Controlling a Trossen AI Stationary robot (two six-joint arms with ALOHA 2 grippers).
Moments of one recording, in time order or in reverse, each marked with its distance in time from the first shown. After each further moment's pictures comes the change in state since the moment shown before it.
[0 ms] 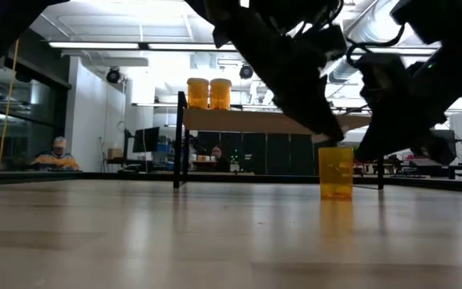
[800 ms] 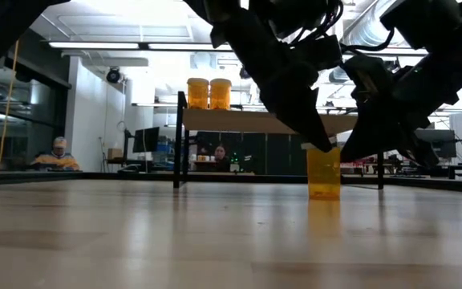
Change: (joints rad) left arm 0.002 0.003 -0.002 -0.056 -0.067 0.028; right arm -0.038 0.077 0.000 0.130 0.032 -0.026
